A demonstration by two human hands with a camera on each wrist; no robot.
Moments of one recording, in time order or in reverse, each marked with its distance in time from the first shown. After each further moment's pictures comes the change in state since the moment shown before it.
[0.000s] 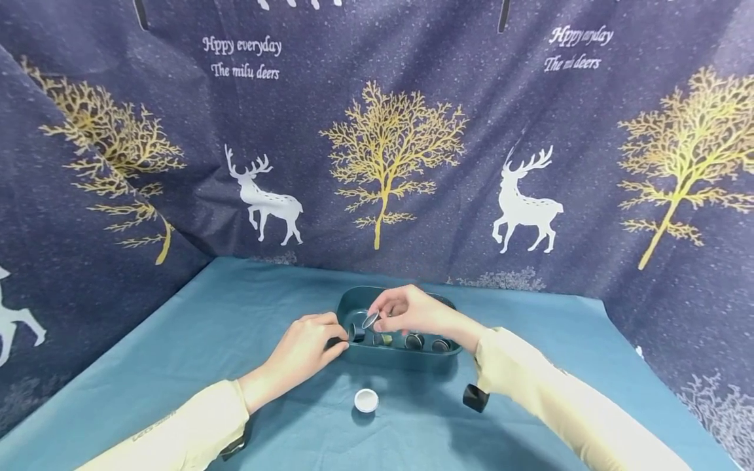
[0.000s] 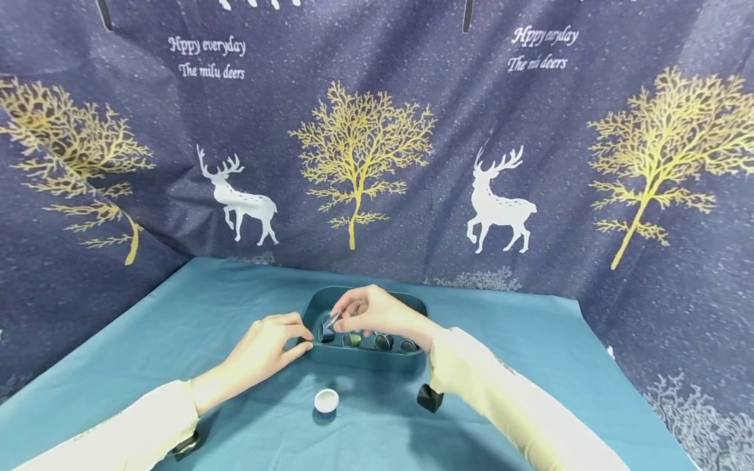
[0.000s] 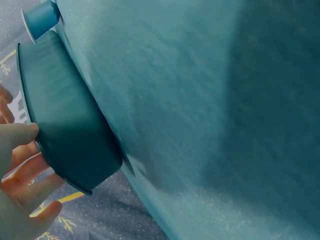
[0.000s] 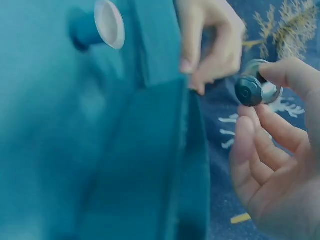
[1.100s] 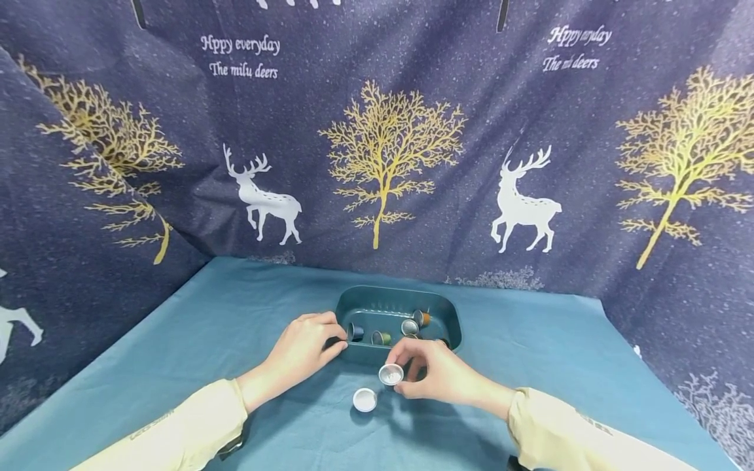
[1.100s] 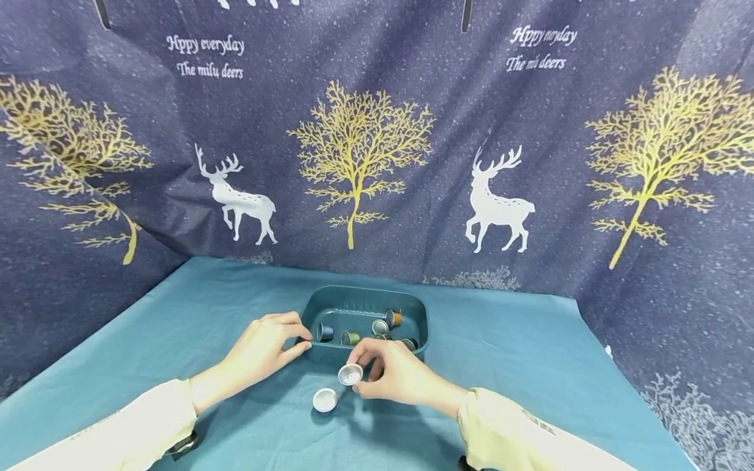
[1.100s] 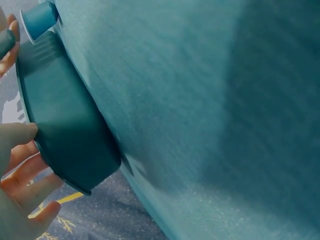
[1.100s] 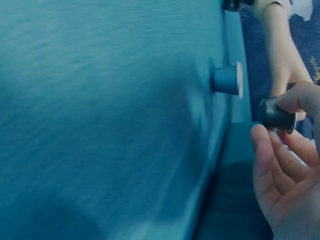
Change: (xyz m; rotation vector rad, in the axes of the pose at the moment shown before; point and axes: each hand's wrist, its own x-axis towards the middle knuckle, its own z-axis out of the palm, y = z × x) left_hand -0.001 -0.001 0.002 0.032 0.011 0.005; right_hand -0.071 0.028 0.052 -0.110 0.115 -0.150
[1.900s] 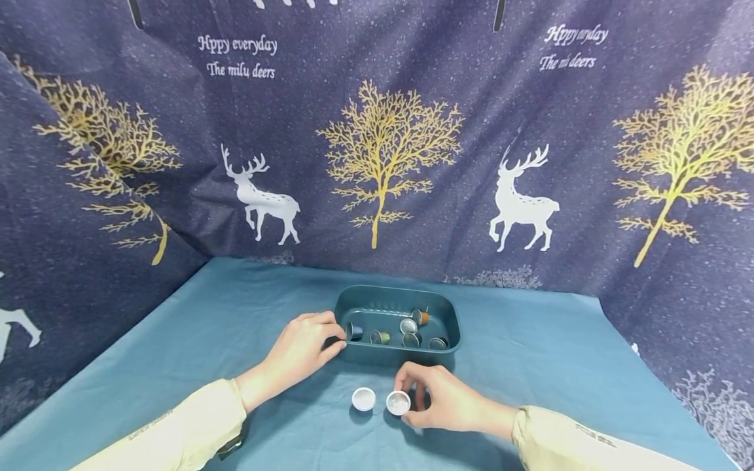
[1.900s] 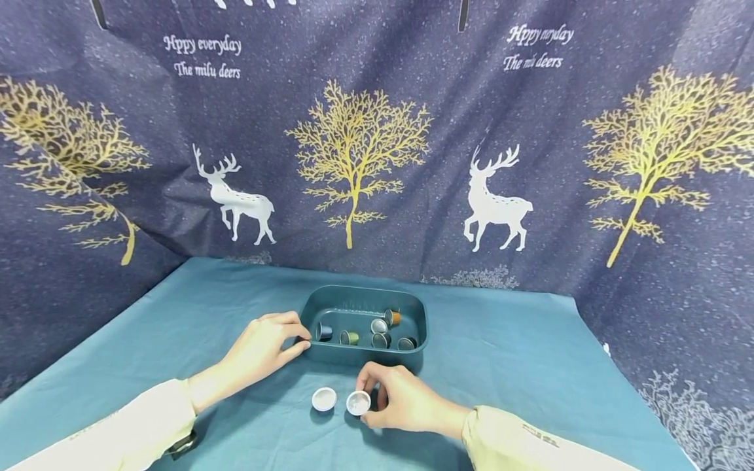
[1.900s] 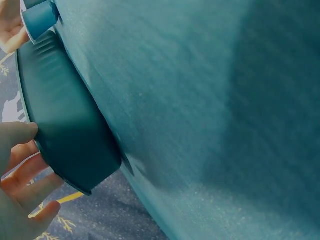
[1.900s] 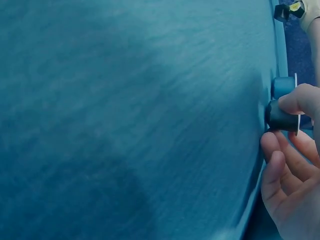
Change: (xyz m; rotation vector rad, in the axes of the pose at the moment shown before) left_hand 0.000 0.000 0.000 -0.006 -0.005 0.001; right_hand -0.024 0.022 0.018 -0.055 -0.063 -0.048
